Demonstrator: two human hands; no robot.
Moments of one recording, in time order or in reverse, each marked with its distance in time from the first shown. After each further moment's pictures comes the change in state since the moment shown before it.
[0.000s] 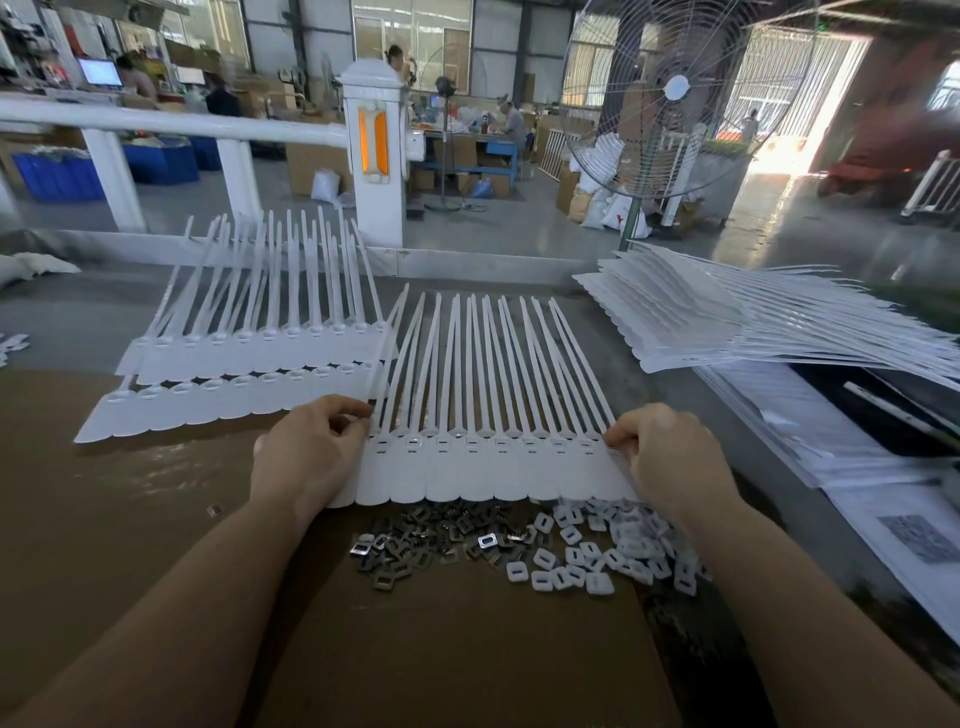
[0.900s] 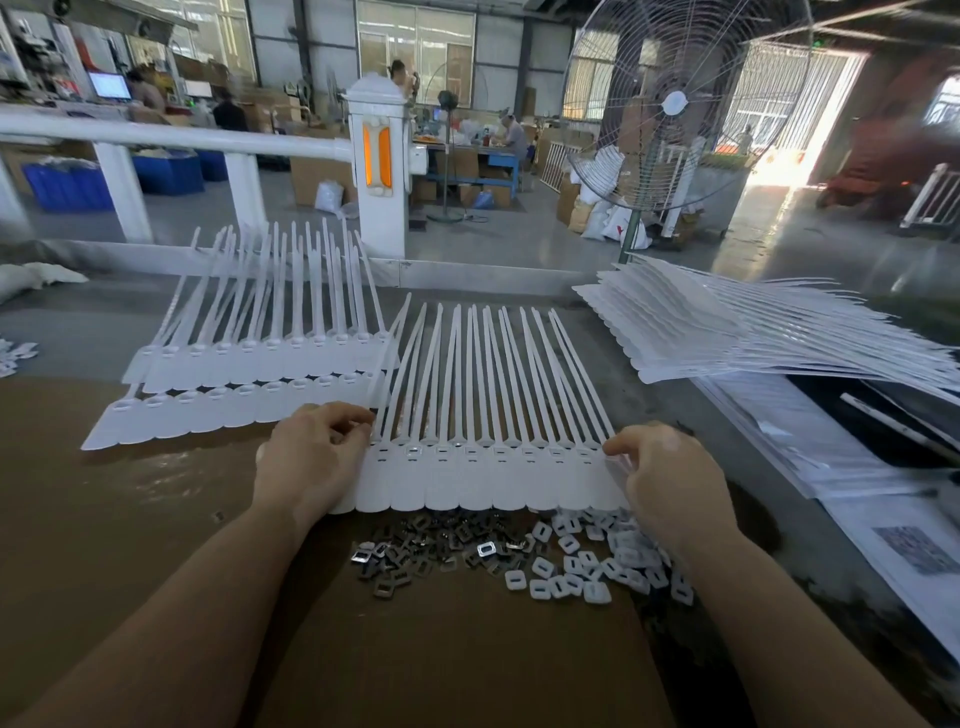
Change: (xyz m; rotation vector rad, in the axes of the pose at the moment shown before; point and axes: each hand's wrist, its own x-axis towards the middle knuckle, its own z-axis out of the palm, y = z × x) left_hand 0.001 -0.004 0.001 0.000 0.047 0.041; right_hand -0.020 -0.003 0.007 0.119 0.208 -0.068
